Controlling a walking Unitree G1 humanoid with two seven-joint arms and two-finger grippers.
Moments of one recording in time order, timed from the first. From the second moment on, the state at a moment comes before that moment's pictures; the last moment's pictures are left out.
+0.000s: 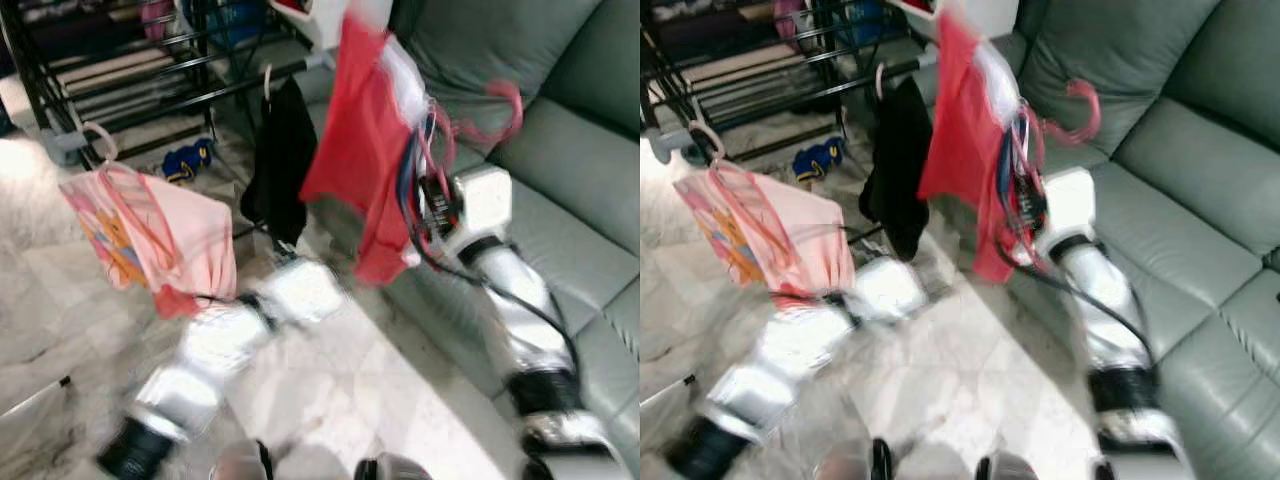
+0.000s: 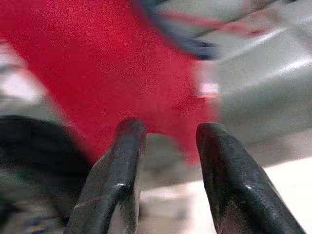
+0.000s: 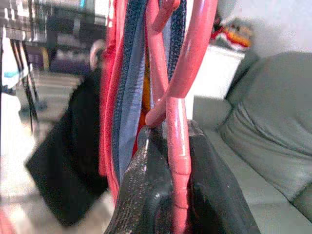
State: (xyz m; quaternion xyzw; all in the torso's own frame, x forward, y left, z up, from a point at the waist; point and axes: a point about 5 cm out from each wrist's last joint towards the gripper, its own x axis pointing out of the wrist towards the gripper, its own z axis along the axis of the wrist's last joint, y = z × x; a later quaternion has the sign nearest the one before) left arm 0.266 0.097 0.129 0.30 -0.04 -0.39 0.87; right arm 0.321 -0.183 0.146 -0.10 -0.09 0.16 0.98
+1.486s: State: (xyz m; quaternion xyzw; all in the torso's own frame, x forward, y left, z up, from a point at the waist) left arm 0.297 0.151 0.118 0.45 -0.04 -0.56 0.69; right arm 0.260 -0.203 0.100 -0.28 0.09 0.48 0.83
